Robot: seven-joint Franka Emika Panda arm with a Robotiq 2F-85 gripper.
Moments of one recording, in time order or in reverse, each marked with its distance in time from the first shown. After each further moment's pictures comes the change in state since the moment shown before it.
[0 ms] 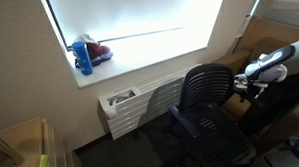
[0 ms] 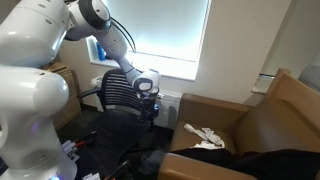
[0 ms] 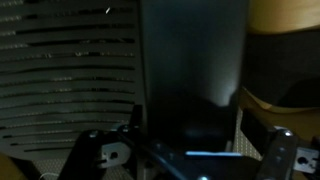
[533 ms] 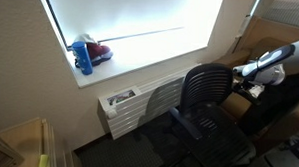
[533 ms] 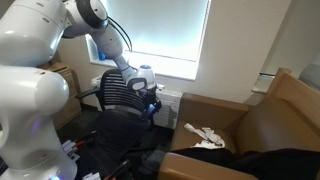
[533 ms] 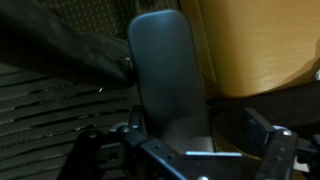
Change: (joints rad) arm 0.027 -0.025 0.052 -0.029 0.132 0.372 0.000
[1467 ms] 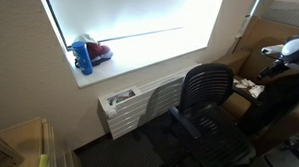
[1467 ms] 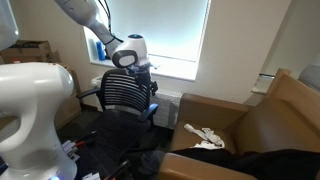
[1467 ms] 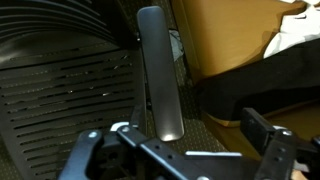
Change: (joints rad) arm 0.599 -0.467 -0.602 -0.455 -0.070 -0.087 -0.001
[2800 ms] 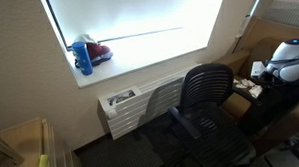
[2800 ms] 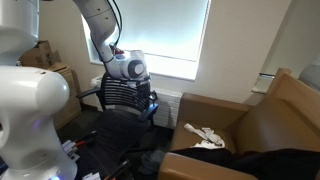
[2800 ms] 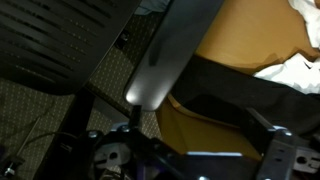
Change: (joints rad) arm -0.589 0.044 0.543 0.078 -0.816 -0.042 -0.034
